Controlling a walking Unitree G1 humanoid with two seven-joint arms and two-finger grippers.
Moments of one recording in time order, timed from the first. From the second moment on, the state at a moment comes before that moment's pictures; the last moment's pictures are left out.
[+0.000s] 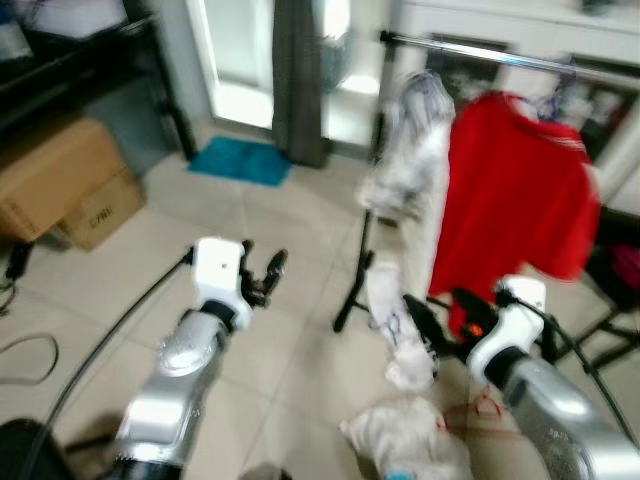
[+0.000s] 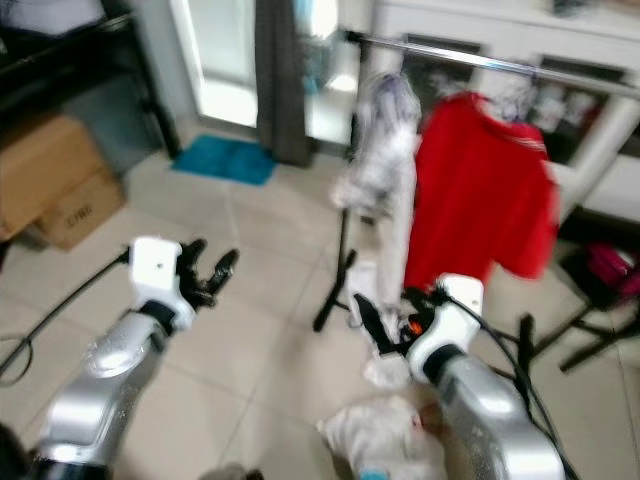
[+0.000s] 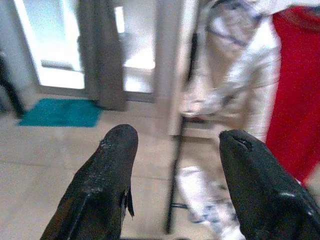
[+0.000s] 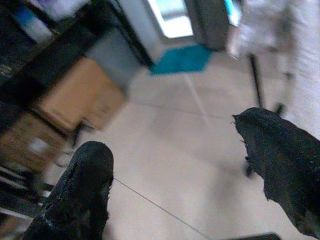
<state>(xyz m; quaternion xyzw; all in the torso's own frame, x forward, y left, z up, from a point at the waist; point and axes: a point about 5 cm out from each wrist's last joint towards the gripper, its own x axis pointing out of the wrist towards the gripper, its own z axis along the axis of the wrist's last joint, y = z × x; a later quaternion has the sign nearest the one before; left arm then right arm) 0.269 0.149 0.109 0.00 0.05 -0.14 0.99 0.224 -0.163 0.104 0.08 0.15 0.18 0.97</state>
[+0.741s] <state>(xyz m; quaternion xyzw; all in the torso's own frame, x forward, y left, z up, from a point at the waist) 0.272 0.144 0.114 0.01 0.05 -0.16 0.99 0.223 -0.164 0.102 0.06 0.16 0.20 0.96</state>
